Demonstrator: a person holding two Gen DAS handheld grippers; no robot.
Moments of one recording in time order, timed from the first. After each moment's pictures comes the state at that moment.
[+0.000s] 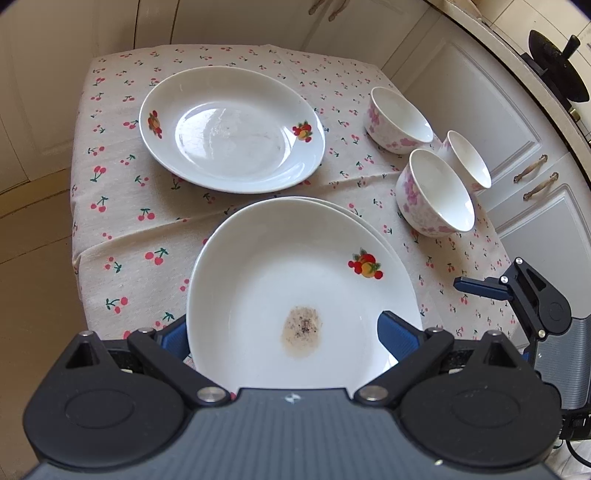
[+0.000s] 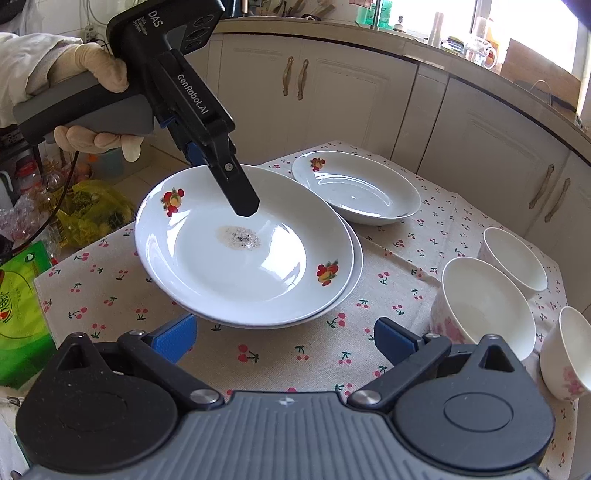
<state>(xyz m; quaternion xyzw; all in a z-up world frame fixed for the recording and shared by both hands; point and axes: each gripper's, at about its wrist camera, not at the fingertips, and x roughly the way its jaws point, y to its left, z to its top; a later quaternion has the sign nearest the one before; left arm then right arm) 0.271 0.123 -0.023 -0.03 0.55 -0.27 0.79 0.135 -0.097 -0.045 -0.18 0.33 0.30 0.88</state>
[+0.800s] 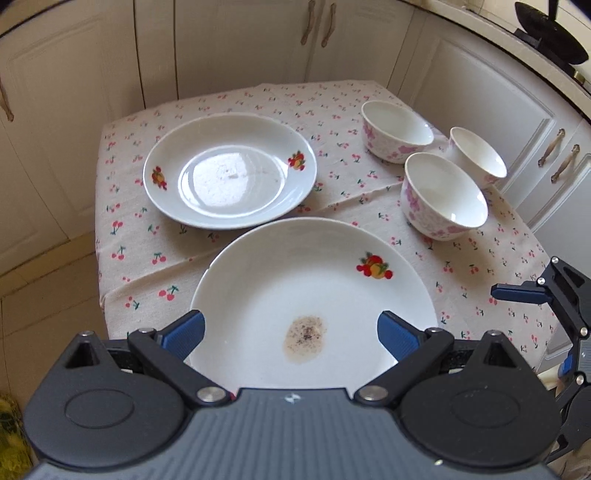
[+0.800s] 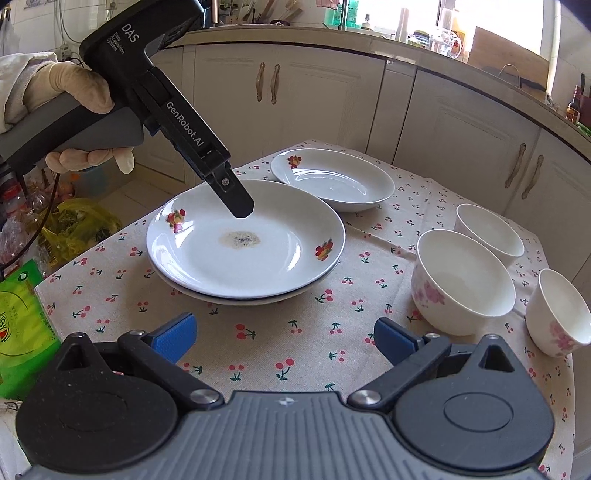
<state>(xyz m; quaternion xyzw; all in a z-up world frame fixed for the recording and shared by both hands) 0.237 0.087 -0.005 0.06 0.47 -0.23 0.85 0.113 -0.114 -0.043 -0.15 0.32 0.27 0.90</state>
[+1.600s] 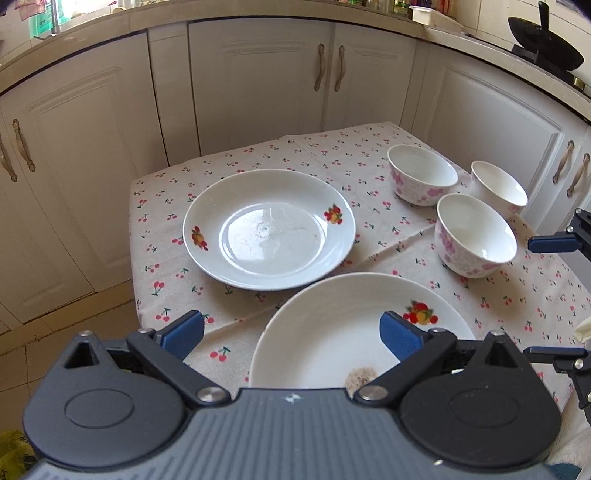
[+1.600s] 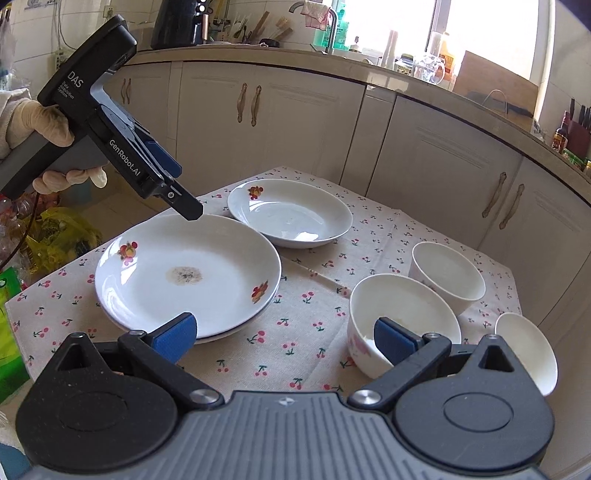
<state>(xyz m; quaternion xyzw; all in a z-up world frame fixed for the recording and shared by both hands) 0.262 0.107 0.000 0.08 0.40 -0.21 0.89 0.152 -0.137 -0.018 -0.17 0.29 0.26 0.91</state>
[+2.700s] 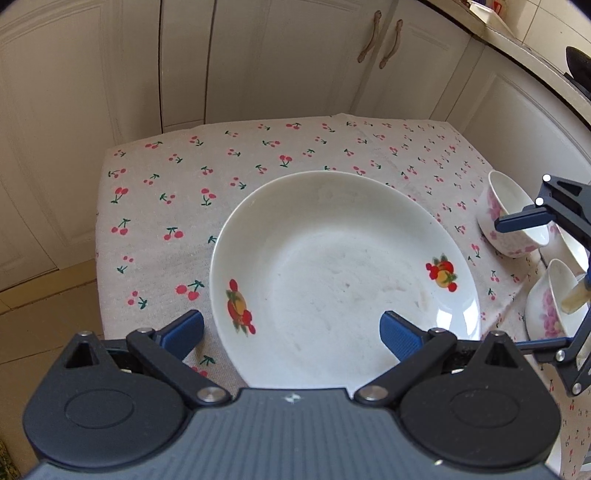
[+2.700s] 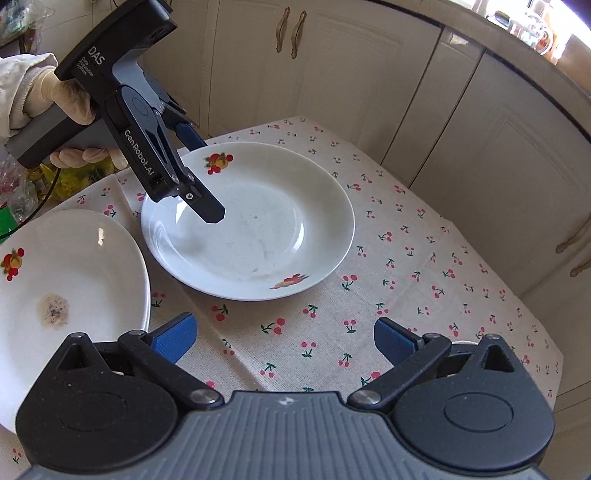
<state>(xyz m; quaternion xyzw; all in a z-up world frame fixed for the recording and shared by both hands) 0.418 0.127 -0.068 0.01 0.47 -0.23 0.85 0.362 -0.095 -0.040 -0.27 0.39 0.34 0.81</state>
